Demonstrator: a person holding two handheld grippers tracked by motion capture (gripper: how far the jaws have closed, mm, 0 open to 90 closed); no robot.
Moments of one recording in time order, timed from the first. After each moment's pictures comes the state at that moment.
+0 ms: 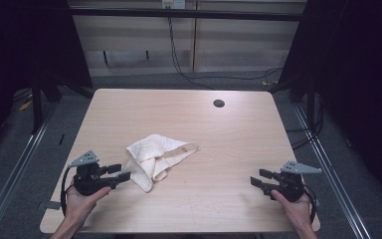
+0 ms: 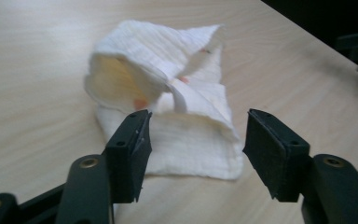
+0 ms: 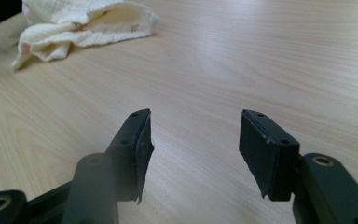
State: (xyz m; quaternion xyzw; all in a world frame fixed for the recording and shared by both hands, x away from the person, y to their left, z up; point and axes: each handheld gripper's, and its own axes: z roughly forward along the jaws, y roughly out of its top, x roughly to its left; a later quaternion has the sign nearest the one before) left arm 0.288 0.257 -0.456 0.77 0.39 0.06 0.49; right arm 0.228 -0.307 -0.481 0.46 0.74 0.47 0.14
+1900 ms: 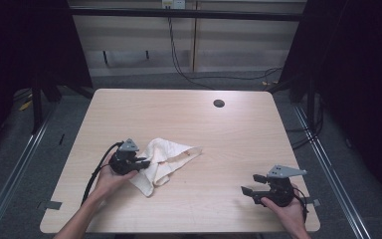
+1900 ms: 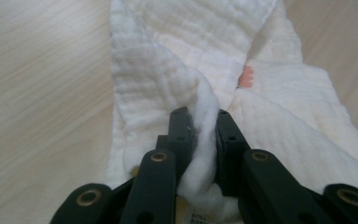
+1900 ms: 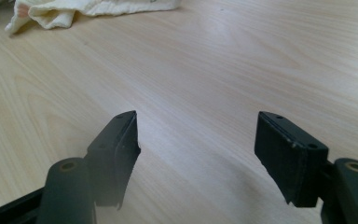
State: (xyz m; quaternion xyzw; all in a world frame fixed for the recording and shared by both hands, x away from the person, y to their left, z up) left arm 0.354 0.186 -0.496 0.88 0.30 0.08 0.37; right arm 0.222 -0.279 -0.482 0.44 0.79 0.41 0.13
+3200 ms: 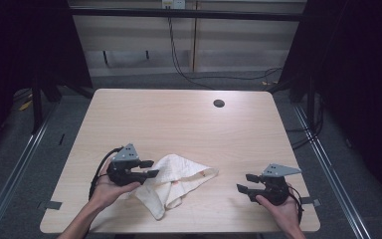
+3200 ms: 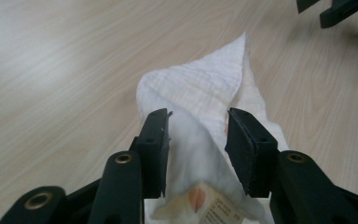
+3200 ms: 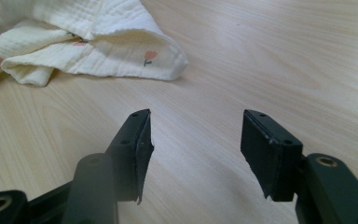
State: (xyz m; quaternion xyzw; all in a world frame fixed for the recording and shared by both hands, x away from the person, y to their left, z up) left arm 0.302 0.177 -0.439 0.86 0.23 0.06 0.46; right arm 0.226 -0.266 -0.478 0.42 0.79 0.43 0.13
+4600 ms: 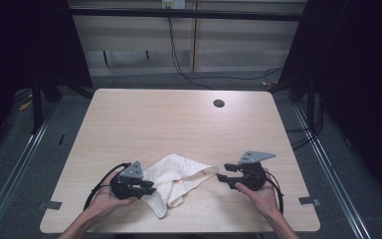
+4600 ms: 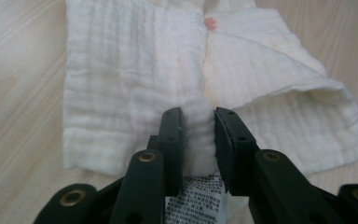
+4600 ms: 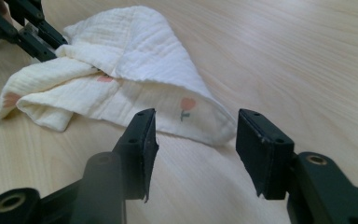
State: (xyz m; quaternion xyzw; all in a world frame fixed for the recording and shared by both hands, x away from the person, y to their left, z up) left arm 0.297 0.180 -0.493 0.91 0.19 0.00 0.38; right arm 0.270 -0.214 -0.471 0.37 0.81 0.44 0.10
